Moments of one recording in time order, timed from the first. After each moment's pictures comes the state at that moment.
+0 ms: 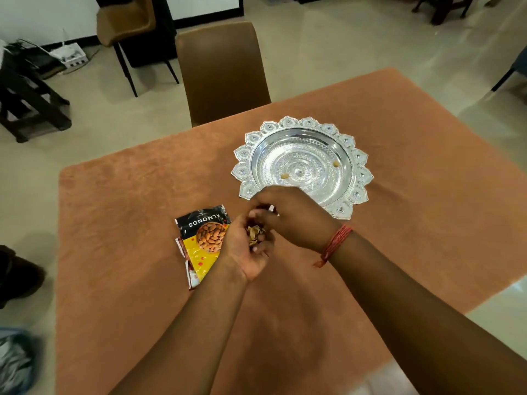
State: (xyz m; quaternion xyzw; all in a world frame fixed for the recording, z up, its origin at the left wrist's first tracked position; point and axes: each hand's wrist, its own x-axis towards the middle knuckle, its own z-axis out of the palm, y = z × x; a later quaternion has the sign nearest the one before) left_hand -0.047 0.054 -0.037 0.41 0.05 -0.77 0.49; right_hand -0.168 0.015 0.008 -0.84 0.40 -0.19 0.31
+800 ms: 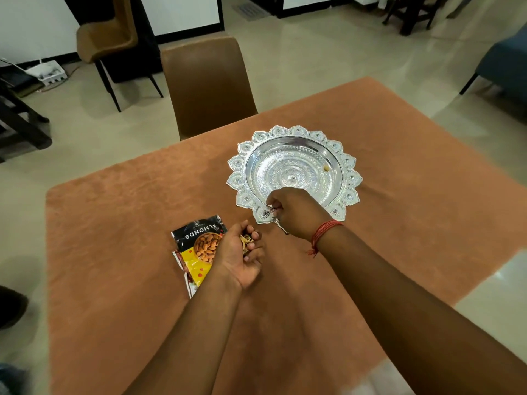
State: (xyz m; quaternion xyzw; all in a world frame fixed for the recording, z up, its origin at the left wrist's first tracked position) left_hand -0.030 0.054 -0.043 0.42 0.09 -0.78 0.46; right_hand -0.176 -0.005 -0.018 -0.78 0.57 -0.10 0.25
